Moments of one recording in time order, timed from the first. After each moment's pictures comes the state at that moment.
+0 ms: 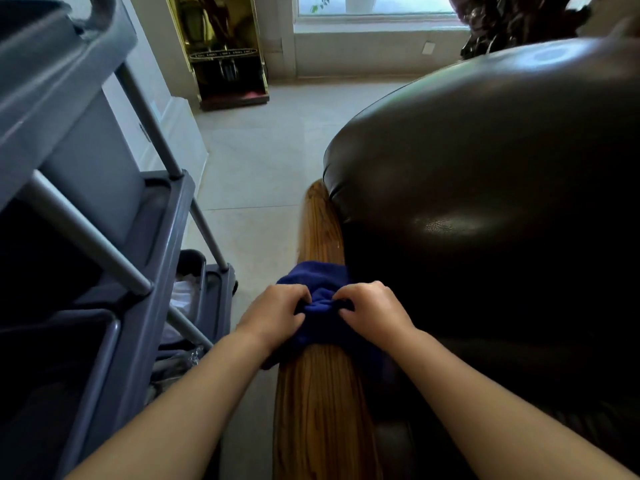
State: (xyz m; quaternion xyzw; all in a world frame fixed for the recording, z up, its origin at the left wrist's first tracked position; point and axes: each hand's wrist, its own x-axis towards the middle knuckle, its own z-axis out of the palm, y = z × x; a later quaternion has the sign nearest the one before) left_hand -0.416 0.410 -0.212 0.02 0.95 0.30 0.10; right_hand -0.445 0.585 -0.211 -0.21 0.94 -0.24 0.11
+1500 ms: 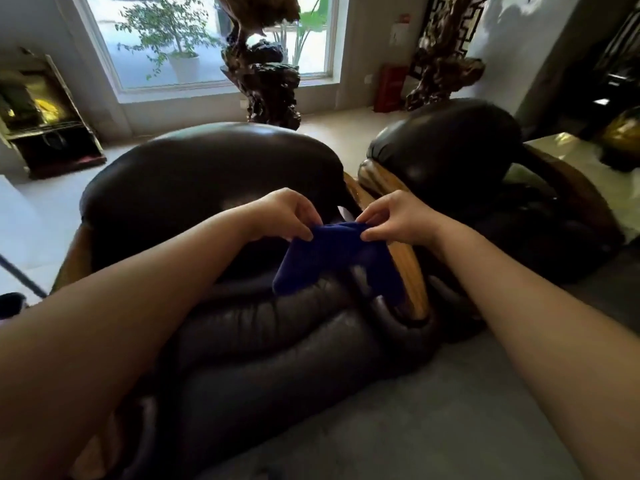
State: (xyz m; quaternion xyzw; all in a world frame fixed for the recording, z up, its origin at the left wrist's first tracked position) left_hand -0.145 1.034 0.176 0.23 0.87 0.37 0.22; right_hand -0.094 1.254 0.173 -0.07 0.92 -0.38 0.10
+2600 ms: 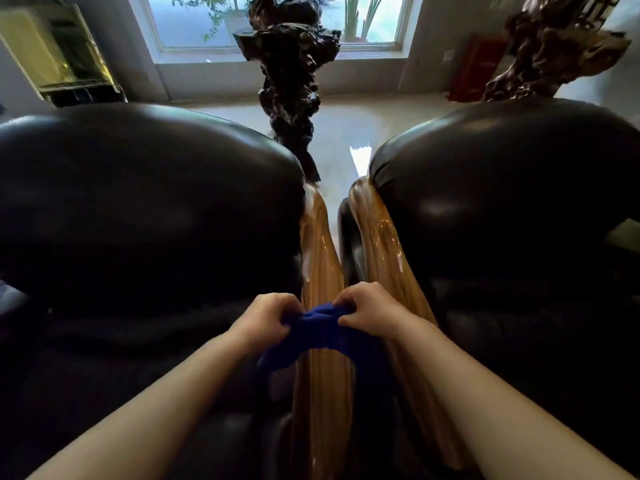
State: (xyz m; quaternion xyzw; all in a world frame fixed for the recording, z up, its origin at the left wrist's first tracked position) left_hand -0.398 1.417 -0.053 0.06 0.93 0.34 0.16; right_hand -0.434 1.620 -0.047 -0.17 0.92 -0.28 0.22
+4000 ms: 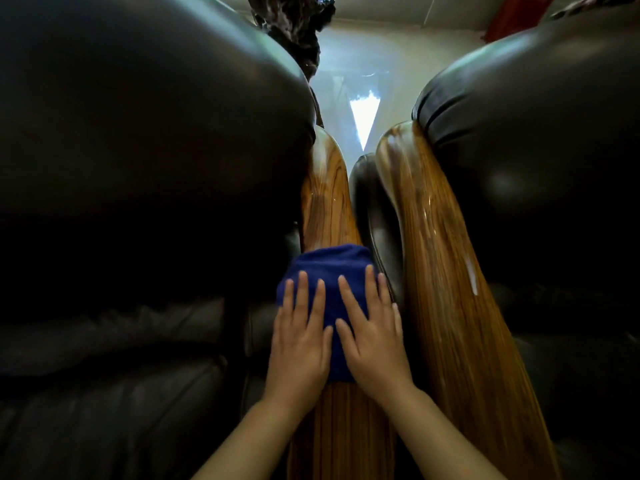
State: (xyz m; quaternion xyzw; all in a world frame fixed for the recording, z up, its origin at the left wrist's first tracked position) left_hand -0.515 1.456 -0.291 0.00 0.95 0.31 0.02; right_hand -0.543 1.581 -0.282 -0.10 0.97 -0.23 0.05
